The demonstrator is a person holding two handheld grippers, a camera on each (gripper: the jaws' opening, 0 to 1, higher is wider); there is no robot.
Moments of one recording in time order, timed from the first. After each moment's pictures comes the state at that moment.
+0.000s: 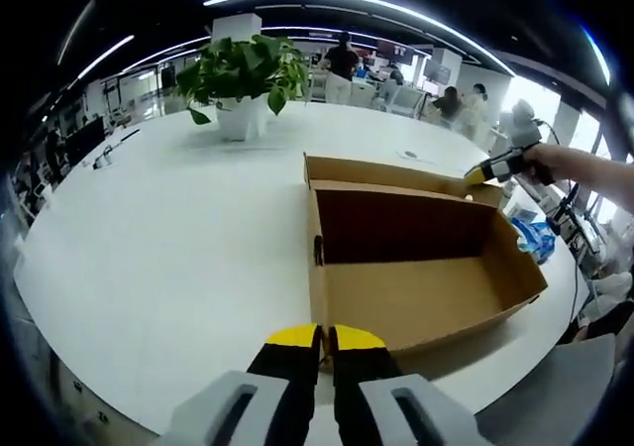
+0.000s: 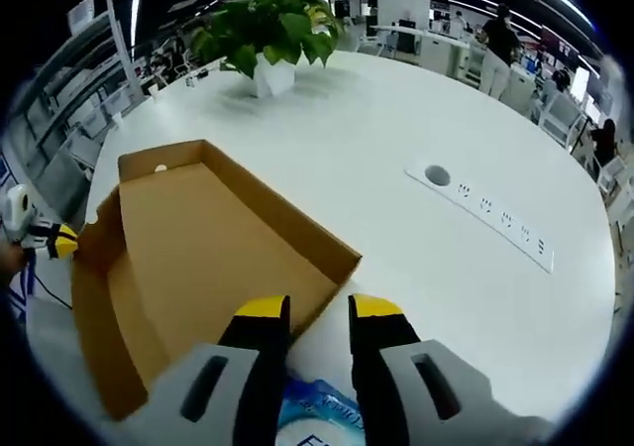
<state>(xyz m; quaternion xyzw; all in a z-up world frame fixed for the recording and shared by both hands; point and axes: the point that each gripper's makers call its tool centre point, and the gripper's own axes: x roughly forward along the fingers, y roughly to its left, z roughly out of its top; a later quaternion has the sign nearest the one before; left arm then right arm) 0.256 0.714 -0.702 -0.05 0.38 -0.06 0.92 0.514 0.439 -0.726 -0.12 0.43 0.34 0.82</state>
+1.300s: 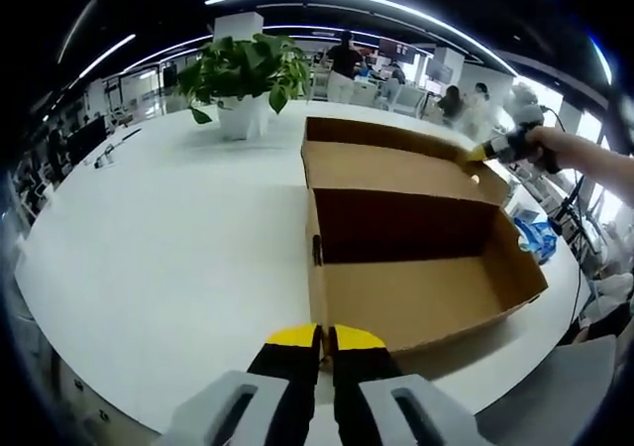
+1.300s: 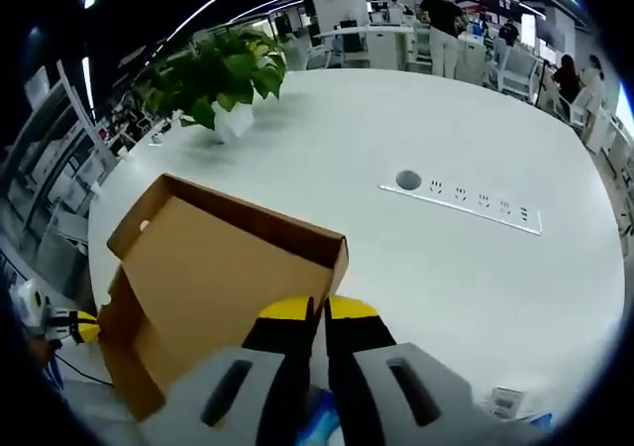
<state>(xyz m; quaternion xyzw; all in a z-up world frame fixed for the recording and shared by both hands) 0.254 0.714 -0.703 -0.04 0.38 -0.06 0.92 0.514 0.438 -0.673 -0.01 0.42 0.28 0.86</state>
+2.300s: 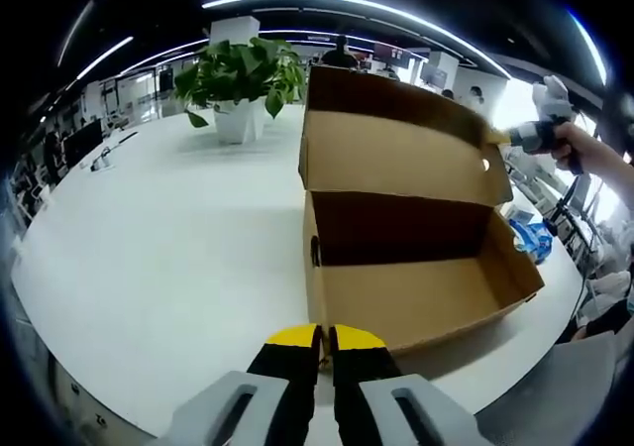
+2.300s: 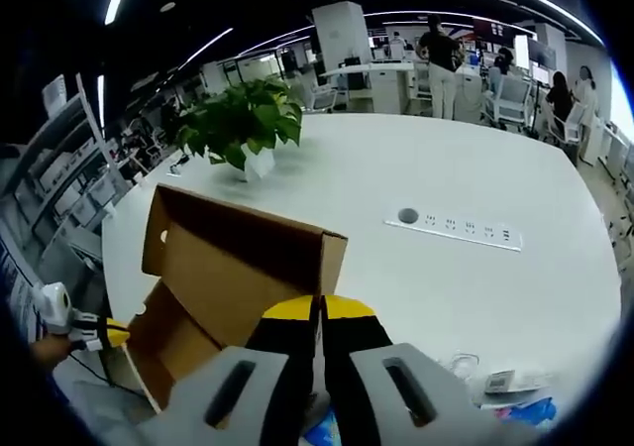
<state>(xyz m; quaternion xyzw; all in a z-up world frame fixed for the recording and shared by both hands) 0.252 0.711 -0.702 -0.05 0.37 -0.07 0.93 0.478 0.435 -0.611 0.01 0.34 0.29 0.89</state>
